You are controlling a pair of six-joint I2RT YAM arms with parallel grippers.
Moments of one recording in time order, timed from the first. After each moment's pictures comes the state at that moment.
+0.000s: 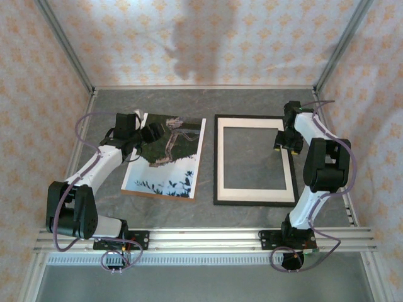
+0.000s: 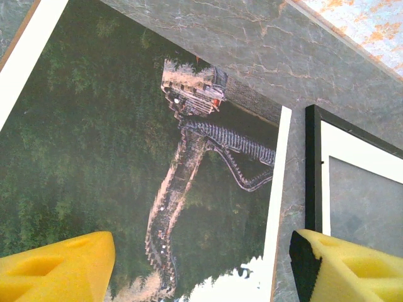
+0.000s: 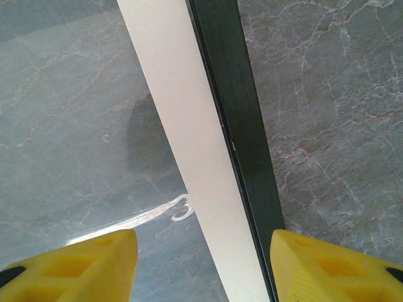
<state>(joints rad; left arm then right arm) -0.09 1.38 0.90 -0.26 0.24 -0.56 -0.06 1.84 1.35 -1.00 0.09 0.25</state>
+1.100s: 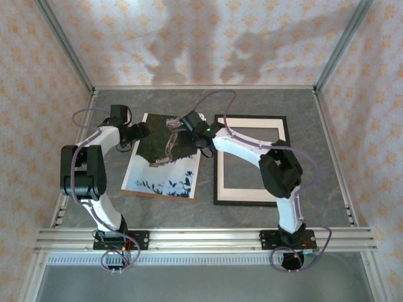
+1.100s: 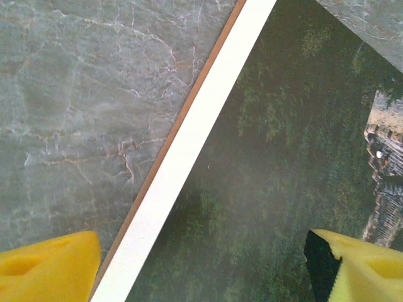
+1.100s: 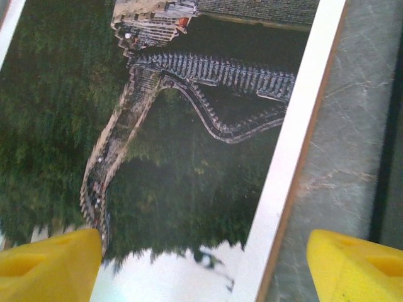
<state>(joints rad) 0.10 1.77 1.13 -0.40 0.13 -0.43 0.81 2.03 1.63 -0.57 0.18 0.64</state>
